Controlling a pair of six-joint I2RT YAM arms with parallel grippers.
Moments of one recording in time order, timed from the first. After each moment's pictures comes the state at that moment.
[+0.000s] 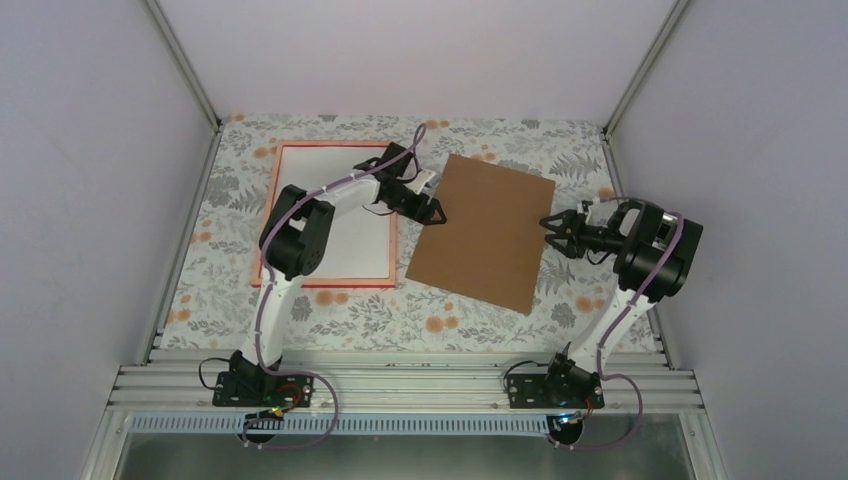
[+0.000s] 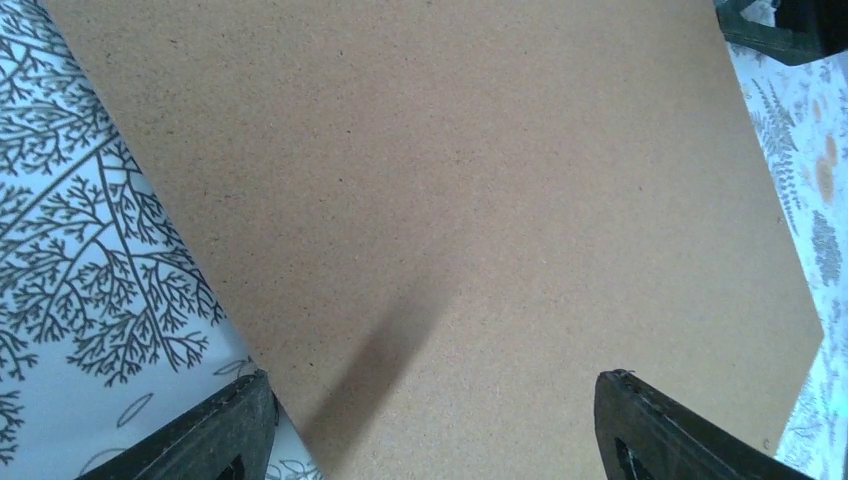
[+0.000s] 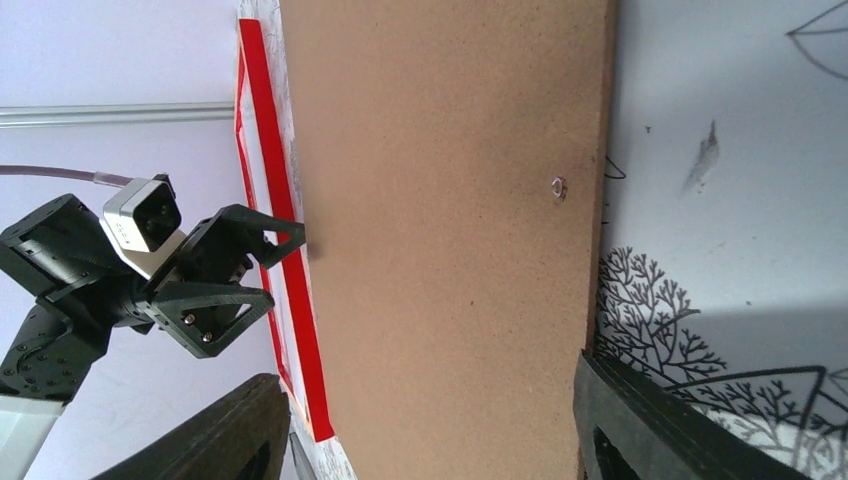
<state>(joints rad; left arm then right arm) -0.53 2.32 1.76 -0.49 0.66 -0.05 -0.47 2.04 1.14 -0.63 -1.09 -0.04</state>
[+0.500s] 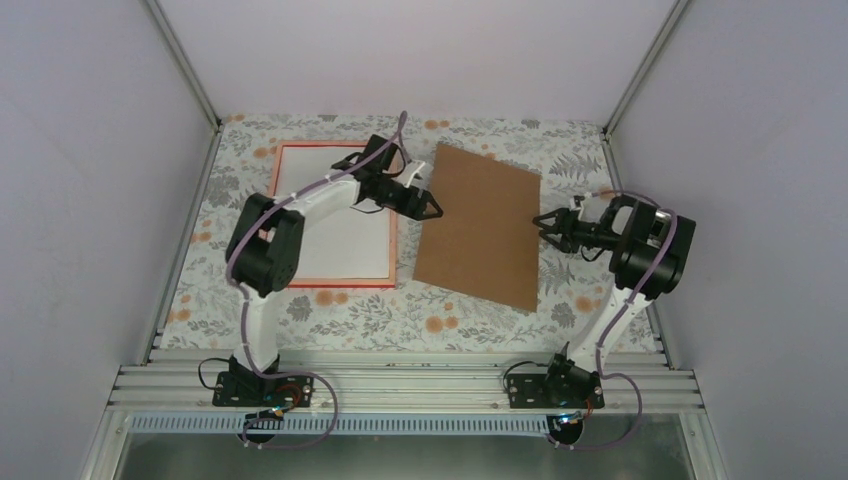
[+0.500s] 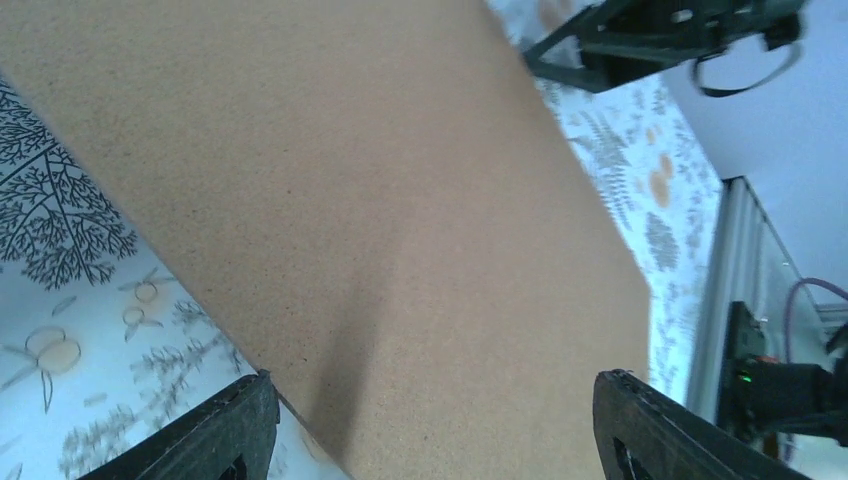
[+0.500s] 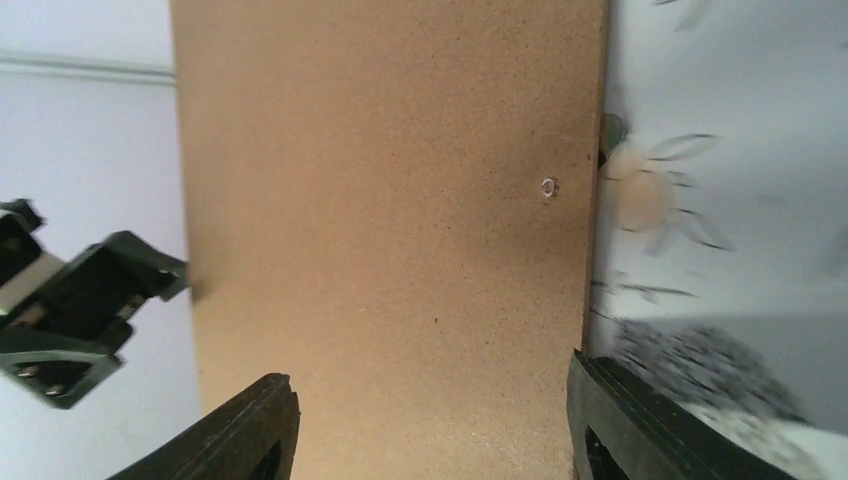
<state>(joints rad) -0.51 2.10 1.59 -0.44 0.75 -0.12 -0.43 2.05 1.14 -0.58 -1.10 -0.06</state>
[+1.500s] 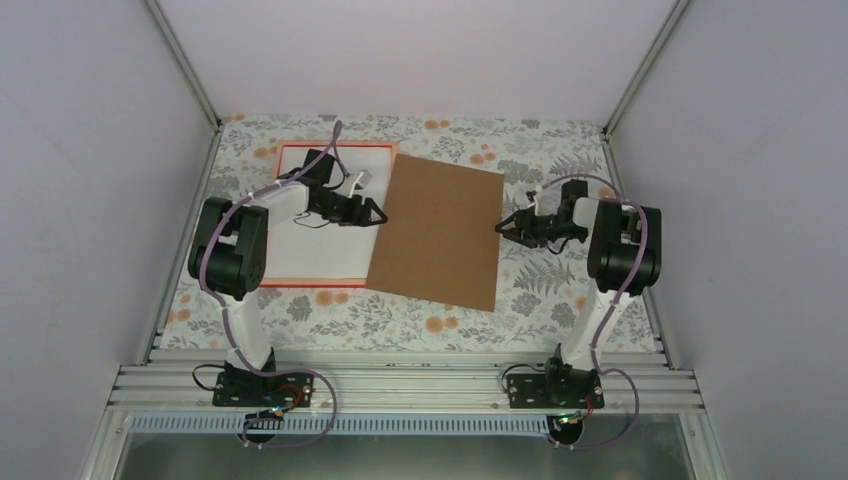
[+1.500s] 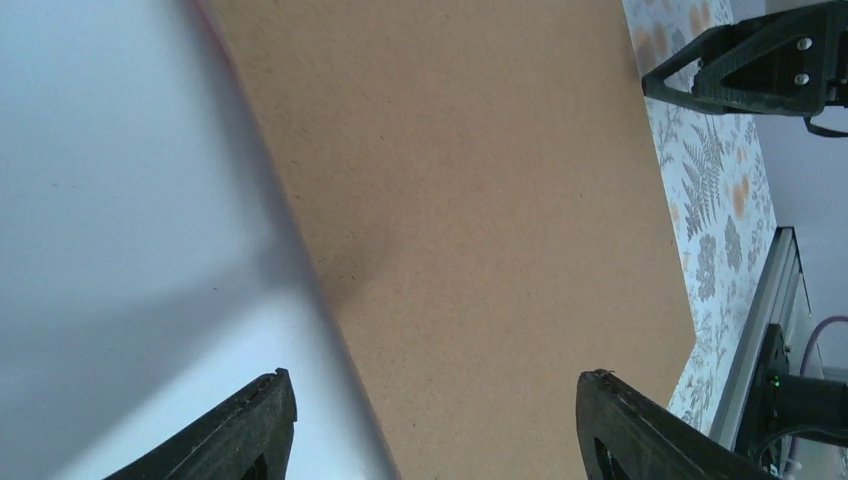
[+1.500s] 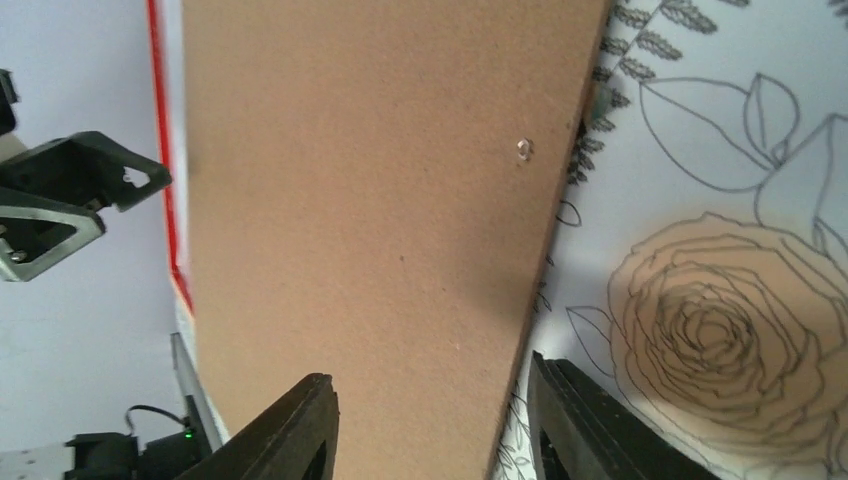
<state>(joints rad) -0.23 1.93 1.25 -0.45 0.78 -0.07 -0.15 2.01 1.13 -0.52 -0.97 -0.04</state>
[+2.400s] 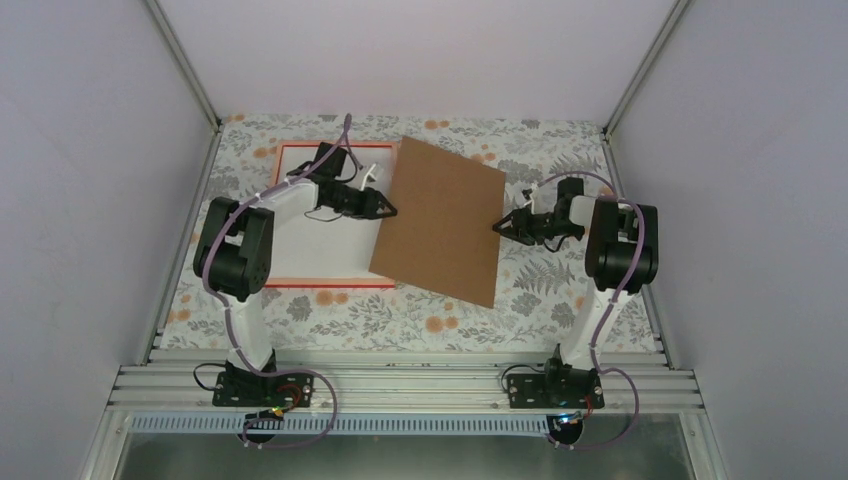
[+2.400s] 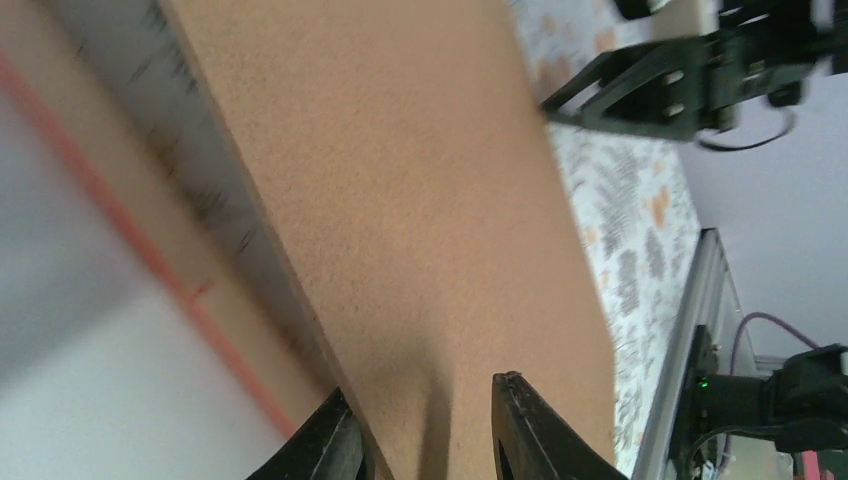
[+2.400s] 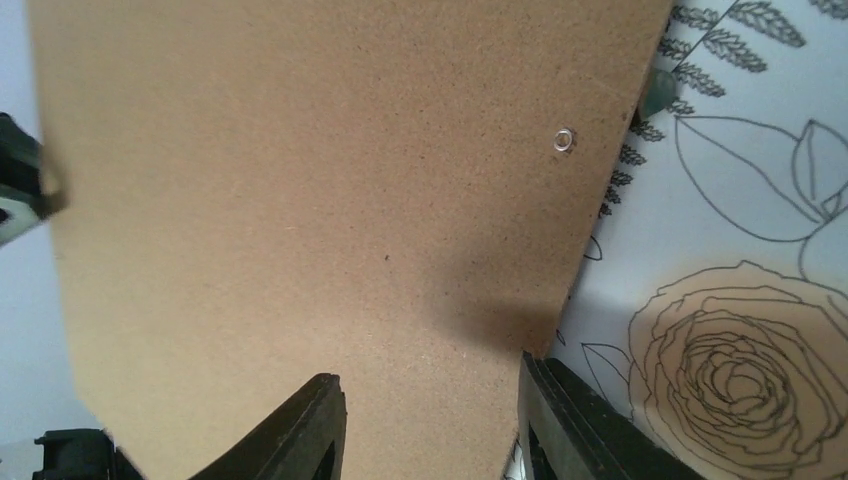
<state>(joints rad) -0.29 1.95 1.29 -0.42 0.85 -0.14 -0.12 2.01 1.14 -0.51 -0.93 -0.06</state>
